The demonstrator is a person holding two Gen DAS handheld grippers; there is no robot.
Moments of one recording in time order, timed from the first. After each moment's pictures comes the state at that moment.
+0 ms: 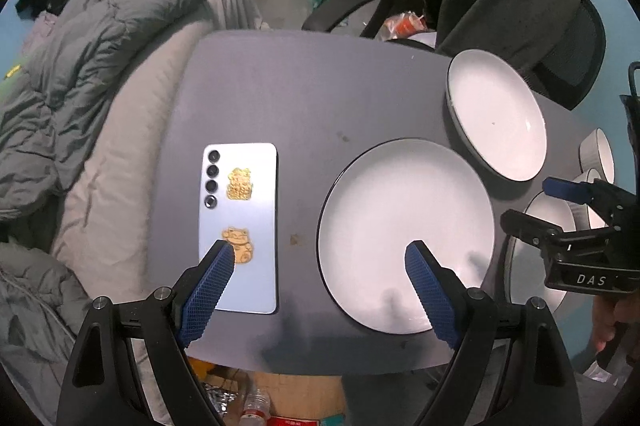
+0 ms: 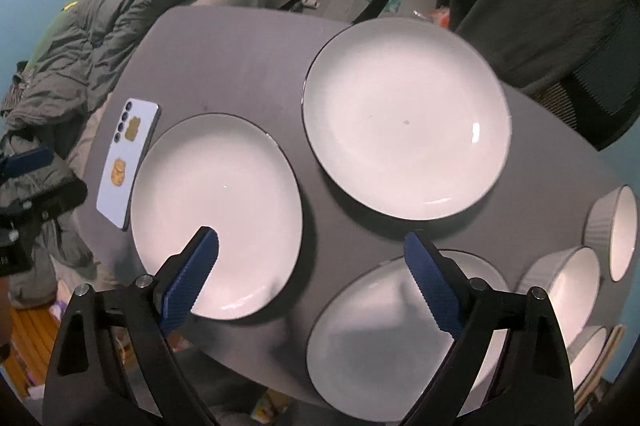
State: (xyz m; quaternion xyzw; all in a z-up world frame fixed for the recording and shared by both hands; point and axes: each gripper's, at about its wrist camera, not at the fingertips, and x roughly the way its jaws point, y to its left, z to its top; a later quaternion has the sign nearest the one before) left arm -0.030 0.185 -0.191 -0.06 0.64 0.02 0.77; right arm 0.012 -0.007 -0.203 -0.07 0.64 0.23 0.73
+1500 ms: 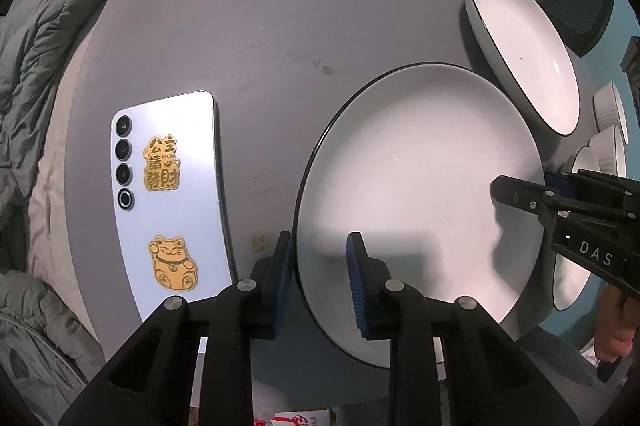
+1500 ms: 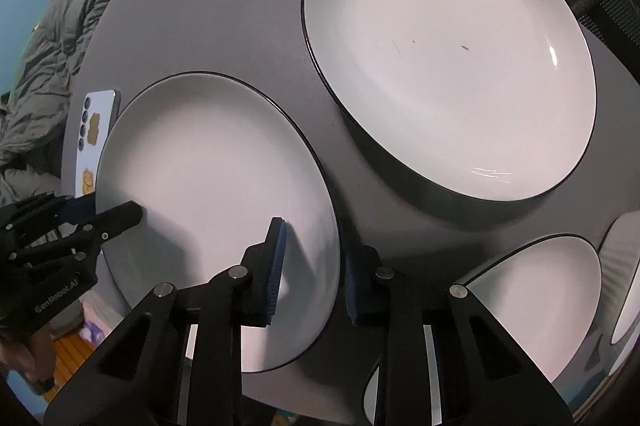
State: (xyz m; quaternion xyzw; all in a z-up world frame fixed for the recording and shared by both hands) left arm -0.006 0.181 -0.268 -0.05 0.70 -0.05 0.71; right arm 0.021 0.002 -0.263 -0.02 0.70 0.19 0.69
